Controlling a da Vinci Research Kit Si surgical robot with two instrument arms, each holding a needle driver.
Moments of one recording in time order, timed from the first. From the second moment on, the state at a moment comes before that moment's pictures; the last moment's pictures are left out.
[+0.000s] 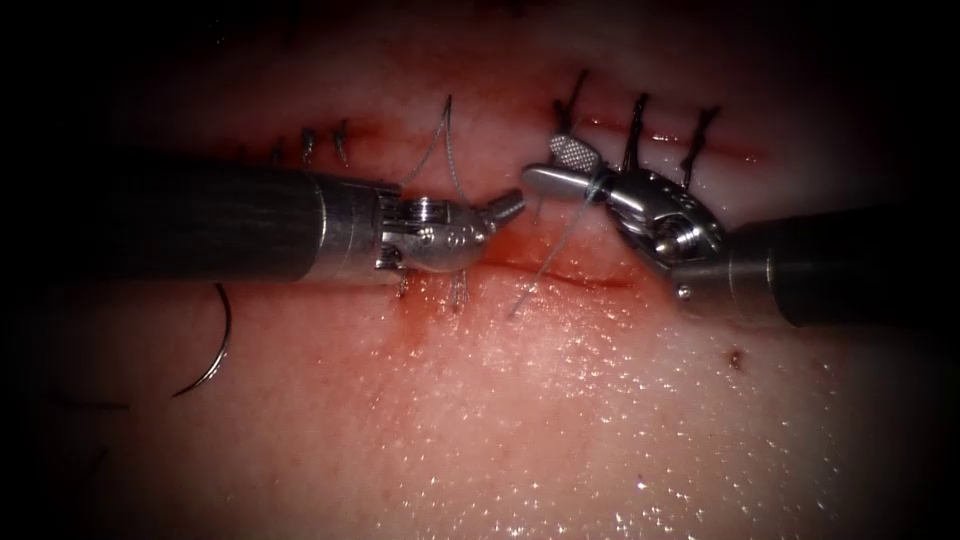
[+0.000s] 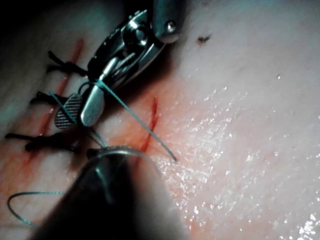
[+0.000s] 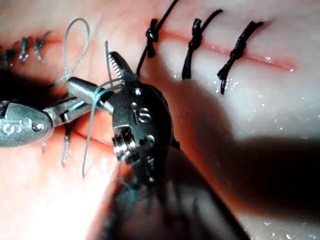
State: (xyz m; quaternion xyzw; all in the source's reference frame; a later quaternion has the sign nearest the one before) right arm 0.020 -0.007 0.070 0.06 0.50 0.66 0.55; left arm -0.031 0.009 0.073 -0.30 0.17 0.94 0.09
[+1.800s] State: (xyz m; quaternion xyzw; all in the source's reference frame) right arm 0.026 -0.024 0.064 -0.11 0.42 0.55 0.71; left arm -0.027 0.036 0.072 -0.32 0.14 0.92 0.19
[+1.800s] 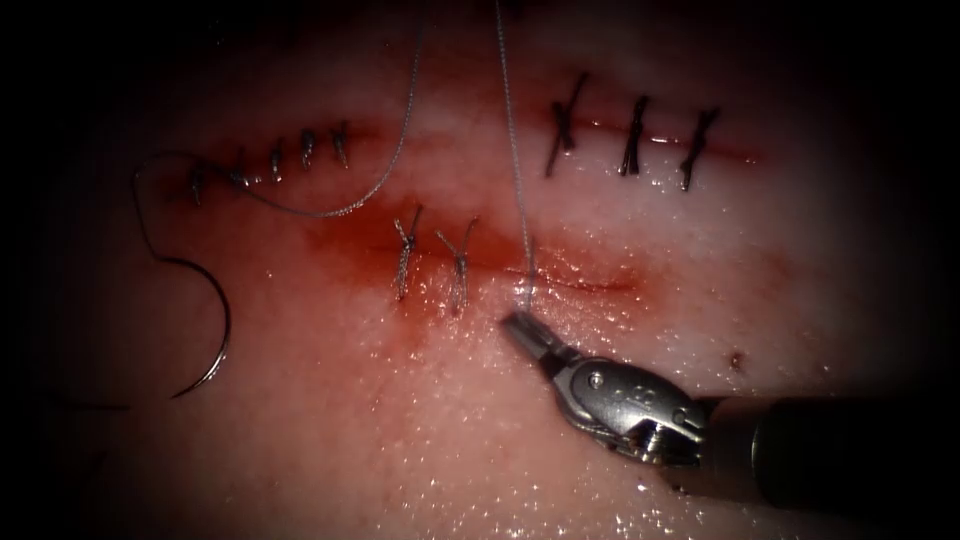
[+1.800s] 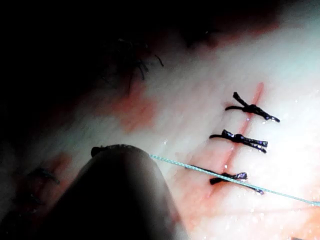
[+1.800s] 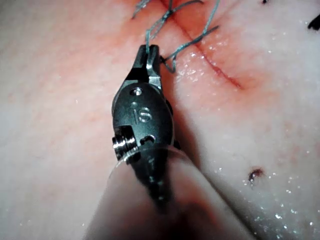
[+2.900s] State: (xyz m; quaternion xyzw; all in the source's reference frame) right arm 0.028 -0.033 0.064 -0.06 0.40 0.51 0.76; left arm -0.028 0.044 0.073 -0.30 0.22 0.90 0.22
